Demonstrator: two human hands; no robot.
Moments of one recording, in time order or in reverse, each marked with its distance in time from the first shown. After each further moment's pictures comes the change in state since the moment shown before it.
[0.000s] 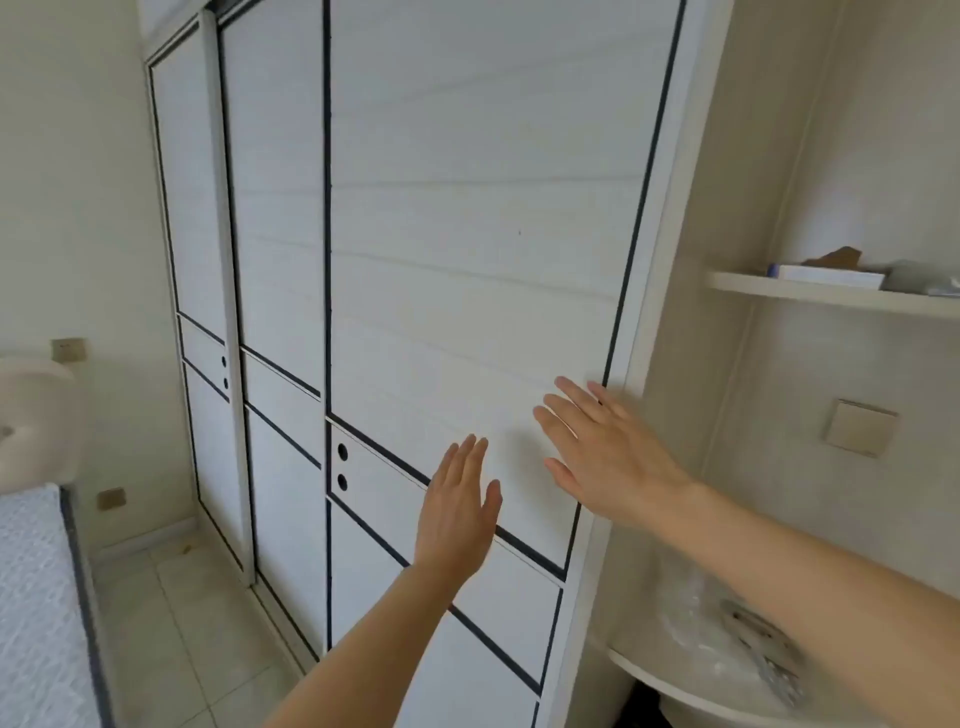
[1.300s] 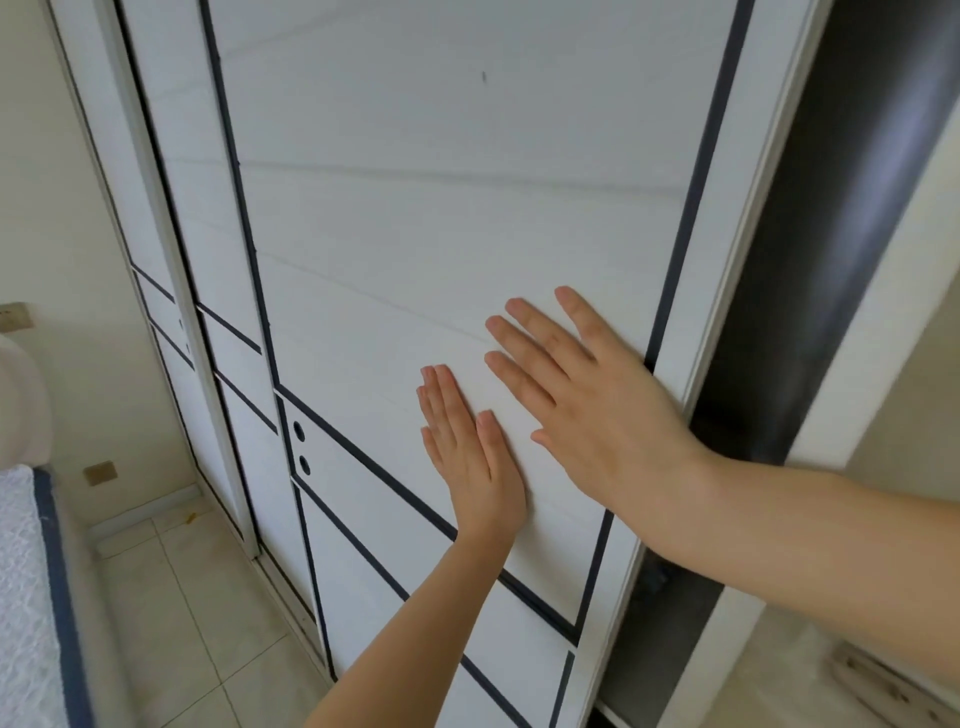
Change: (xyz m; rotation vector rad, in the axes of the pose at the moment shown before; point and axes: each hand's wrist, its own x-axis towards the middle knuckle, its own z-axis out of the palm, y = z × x) left_hand 0.129 -0.034 0.112 -0.480 0.367 -0.210; right_hand 0.111 0.010 0.082 -0.583 -0.124 -0.093
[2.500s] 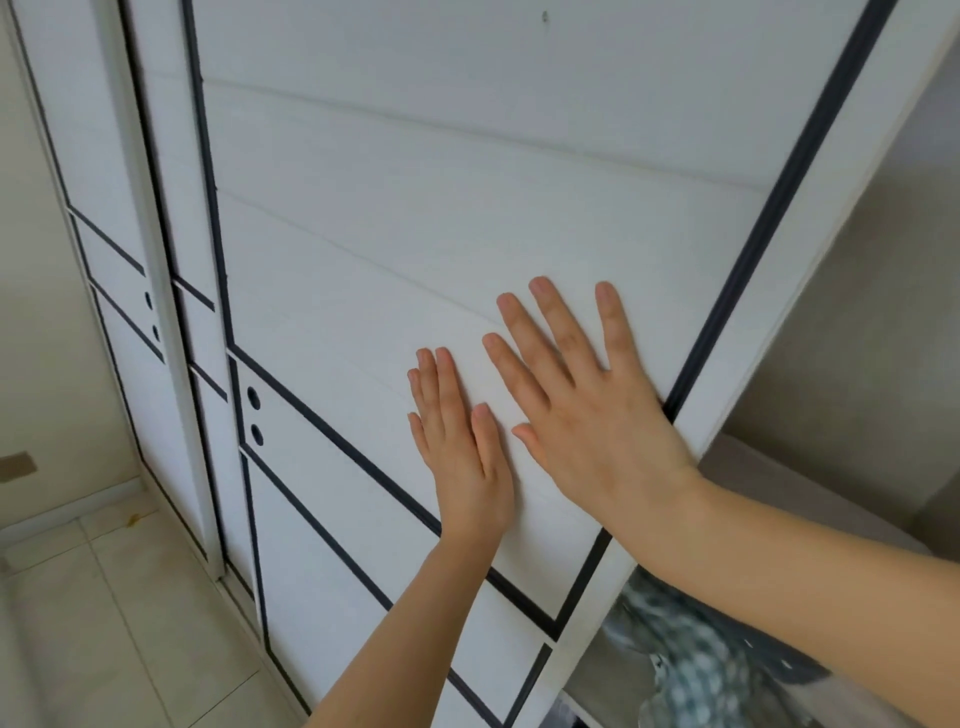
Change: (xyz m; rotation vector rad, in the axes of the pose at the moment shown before) left_hand 0.208 -0.157 -0.083 -0.101 -0.043 -0.007; right_hand 0.262 -0.108 -0.020 0.065 0.044 0.109
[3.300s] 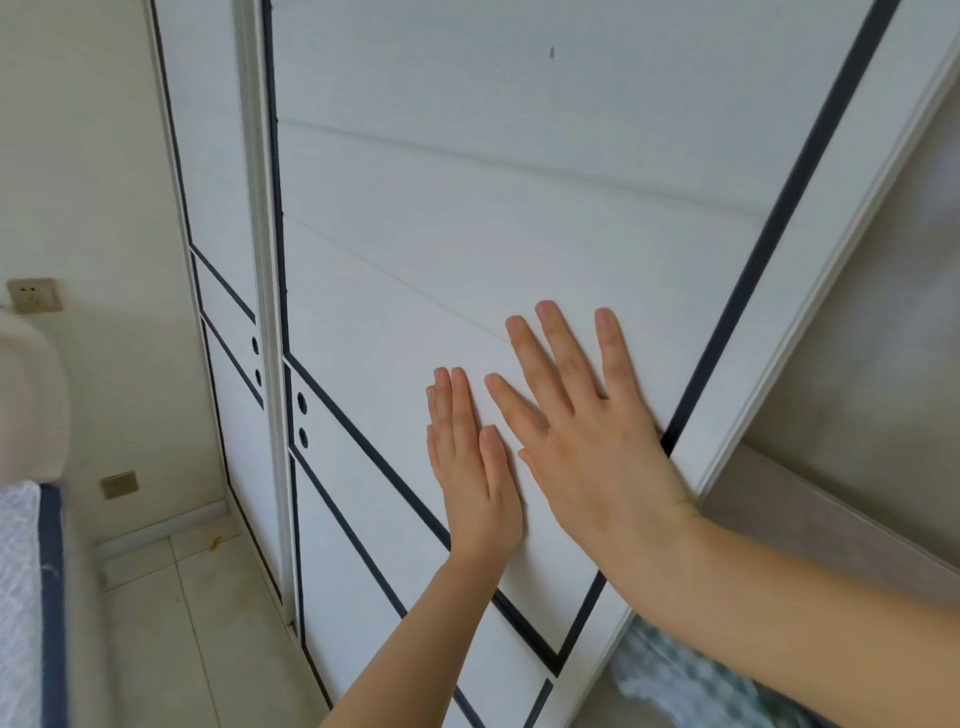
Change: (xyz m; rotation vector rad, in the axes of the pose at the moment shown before) left_hand 0.163 -0.114 -0.070 0.061 0.116 0.053; right_hand 0.188 -0.086 0.002 0.056 0.039 -0.059
